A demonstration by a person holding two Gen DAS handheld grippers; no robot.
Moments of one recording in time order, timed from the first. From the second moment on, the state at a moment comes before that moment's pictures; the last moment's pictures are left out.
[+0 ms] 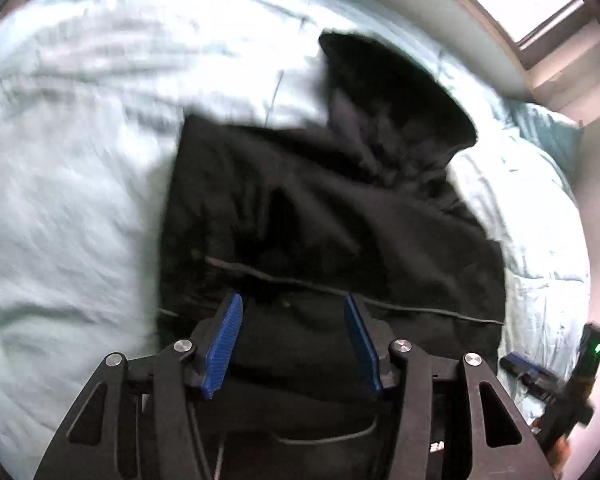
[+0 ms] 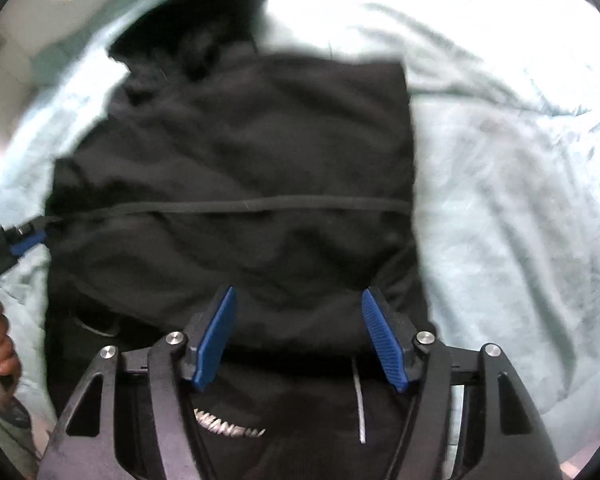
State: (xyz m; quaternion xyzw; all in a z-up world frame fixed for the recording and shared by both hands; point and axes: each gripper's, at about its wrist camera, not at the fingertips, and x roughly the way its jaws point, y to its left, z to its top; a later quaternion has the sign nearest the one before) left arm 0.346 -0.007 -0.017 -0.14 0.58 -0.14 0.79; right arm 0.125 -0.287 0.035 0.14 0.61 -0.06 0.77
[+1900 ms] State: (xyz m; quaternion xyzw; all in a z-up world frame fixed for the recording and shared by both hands) left arm 0.588 -0.049 0.004 -0.15 0.45 -0.17 0.86; right arm 0.412 -0.345 0.028 0.15 0.51 -0.01 0.84
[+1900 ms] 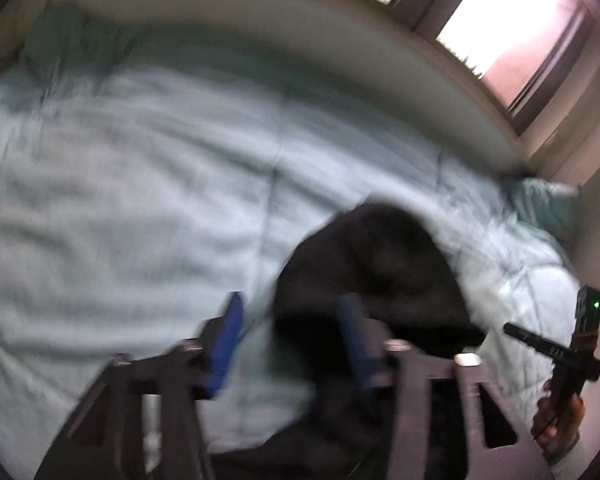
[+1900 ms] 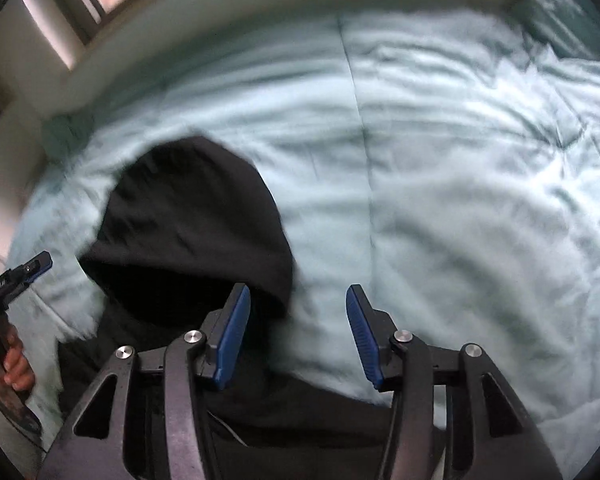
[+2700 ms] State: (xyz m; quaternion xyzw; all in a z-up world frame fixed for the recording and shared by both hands) left arm 0.620 -0.138 -0.083 -0.02 0.56 -0.23 0.80; right arm 0.544 -0.257 0.012 0.10 0.50 0.08 0.85
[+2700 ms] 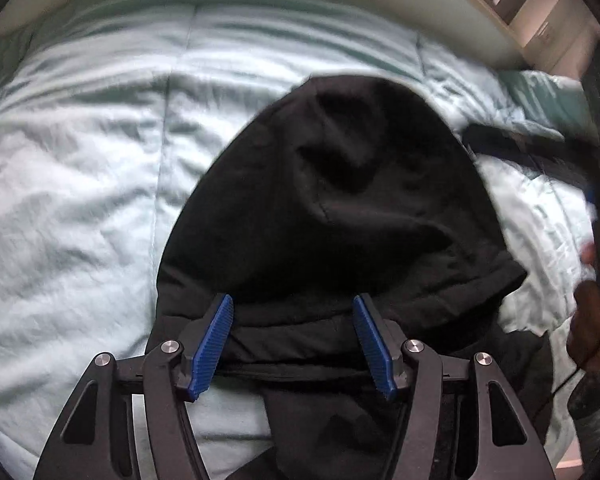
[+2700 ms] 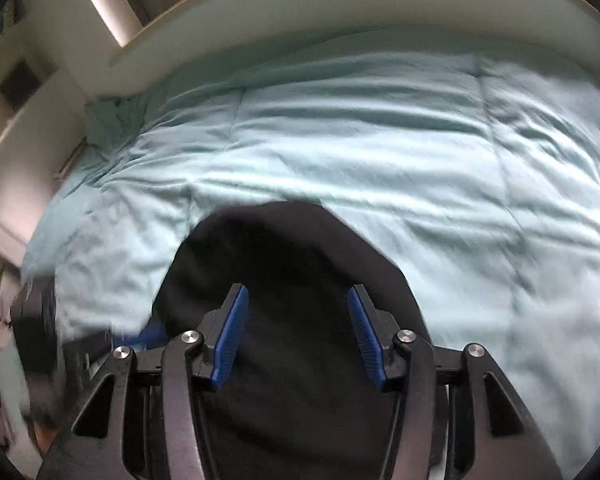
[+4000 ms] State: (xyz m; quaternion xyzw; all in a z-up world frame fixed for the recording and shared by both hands) left arm 0.757 -0.129 -0.105 -0.15 0.61 -0.33 0.71; right arm 0.580 -0.354 -0.064 0.16 0.62 0.15 0.76
